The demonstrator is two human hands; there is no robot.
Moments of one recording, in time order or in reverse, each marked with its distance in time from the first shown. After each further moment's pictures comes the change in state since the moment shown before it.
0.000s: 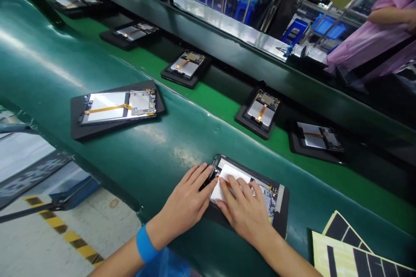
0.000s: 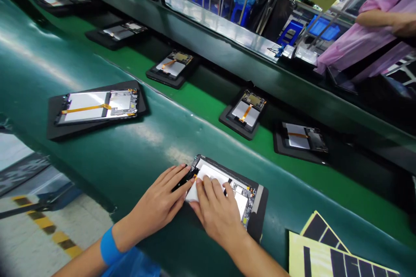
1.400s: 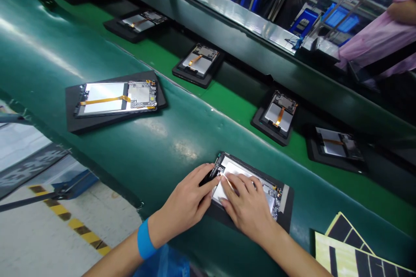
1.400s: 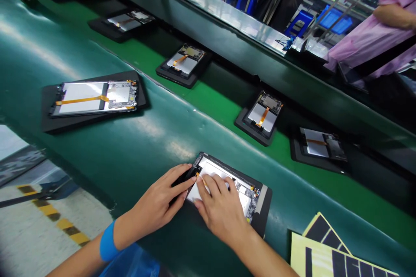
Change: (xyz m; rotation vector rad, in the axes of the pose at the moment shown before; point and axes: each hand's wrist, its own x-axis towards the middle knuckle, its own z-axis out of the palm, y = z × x) left_hand -0.006 -0.003 0.007 -0.377 0.015 -0.153; right_hand 0.010 0.010 -0.007 0.134 -0.059 -0.083
